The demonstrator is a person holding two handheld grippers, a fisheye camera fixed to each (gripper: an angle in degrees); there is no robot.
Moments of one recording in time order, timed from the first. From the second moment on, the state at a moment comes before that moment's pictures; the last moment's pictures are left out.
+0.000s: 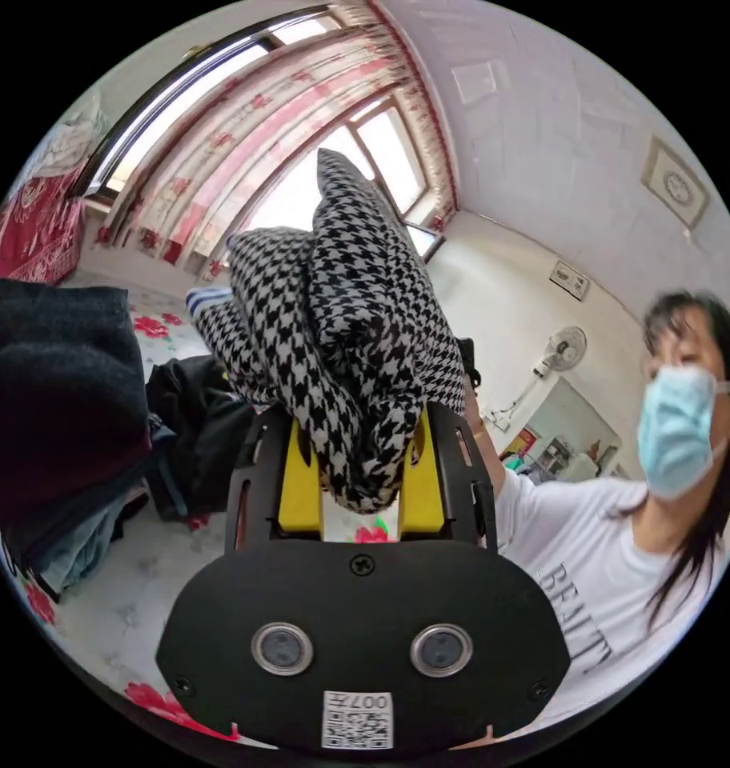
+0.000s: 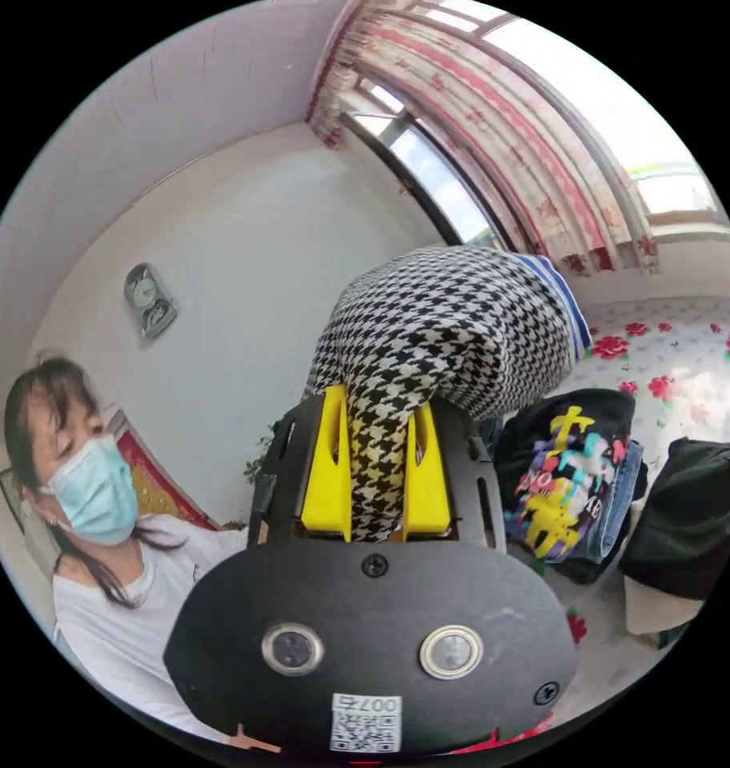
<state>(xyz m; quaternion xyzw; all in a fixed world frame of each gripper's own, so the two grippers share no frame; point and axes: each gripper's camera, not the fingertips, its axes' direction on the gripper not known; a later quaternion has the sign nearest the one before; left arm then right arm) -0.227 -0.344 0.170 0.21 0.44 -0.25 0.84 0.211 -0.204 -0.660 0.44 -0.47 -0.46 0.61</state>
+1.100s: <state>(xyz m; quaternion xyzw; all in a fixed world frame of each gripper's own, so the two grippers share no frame) 0.086 -0.236 0.324 -0.26 0.26 -0.19 0.91 0.602 -0.164 -0.251 0.42 -0.12 0.22 0.87</state>
